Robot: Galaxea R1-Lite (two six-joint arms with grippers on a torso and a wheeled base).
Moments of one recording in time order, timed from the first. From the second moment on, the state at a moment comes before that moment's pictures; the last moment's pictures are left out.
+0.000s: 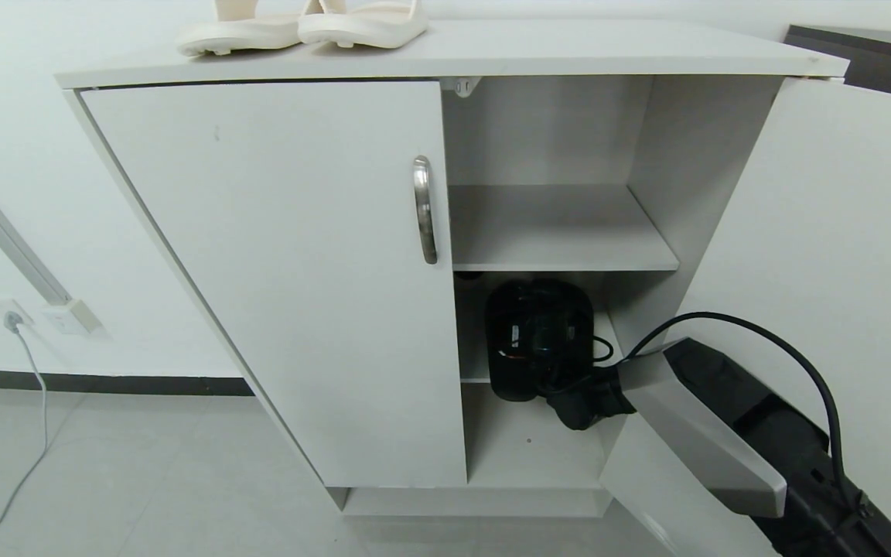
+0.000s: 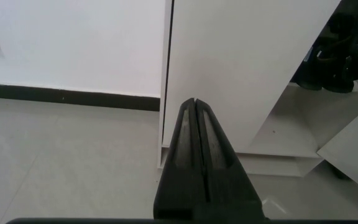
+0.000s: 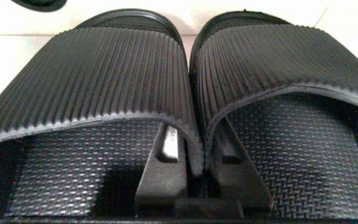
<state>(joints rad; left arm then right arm) 0.00 0.00 0.00 0.00 0.04 -0.09 0.57 2.71 -1.91 -0.72 -0.64 0.07</state>
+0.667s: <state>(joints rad) 0.00 0.00 0.00 0.00 0.04 -0.10 0.56 2.75 -1.93 -0.72 -0.64 0.07</state>
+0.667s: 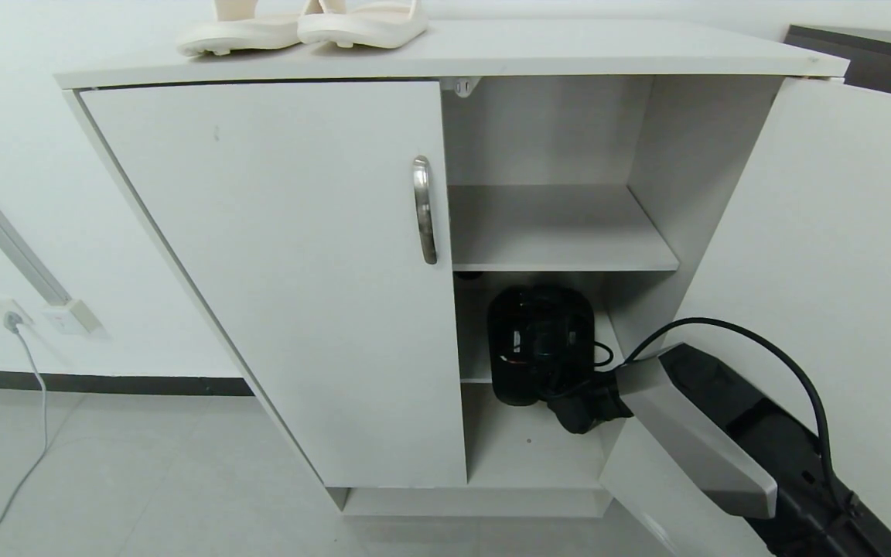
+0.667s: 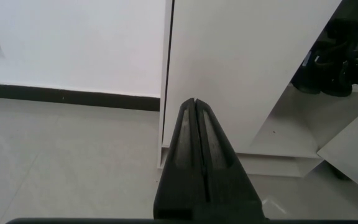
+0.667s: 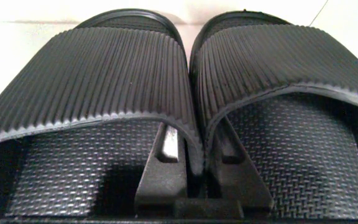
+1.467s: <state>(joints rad) 0.00 0.00 0.00 0.00 0.04 -0.10 0.60 2.63 -1.58 -0.98 -0.65 0.03</state>
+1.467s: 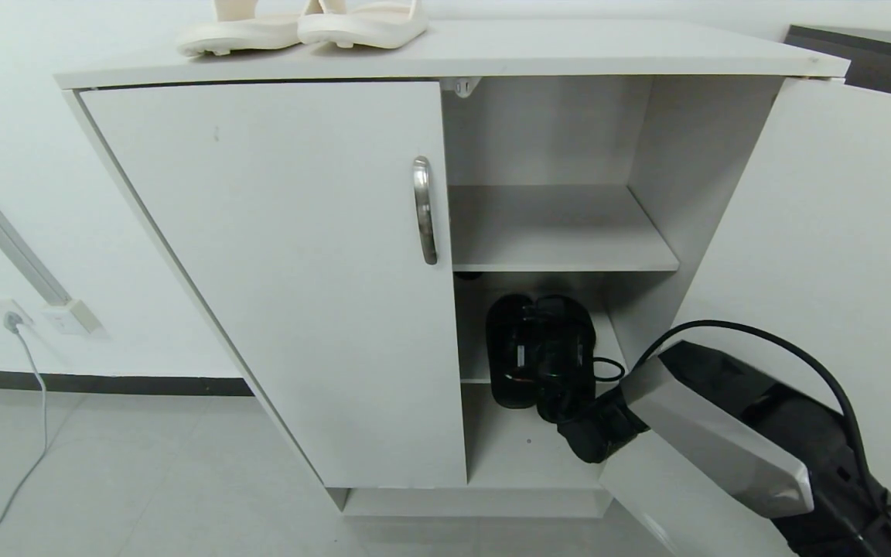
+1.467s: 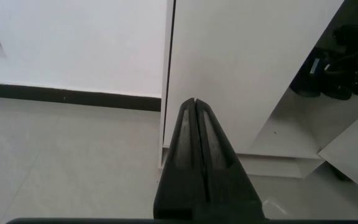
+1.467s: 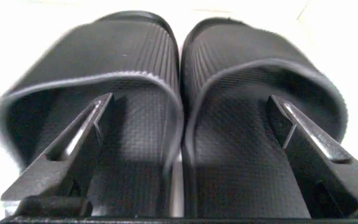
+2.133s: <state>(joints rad) 0.00 0.00 0.00 0.00 0.04 -0.09 0.72 2.33 -0.86 -1.41 -0.62 0.02</state>
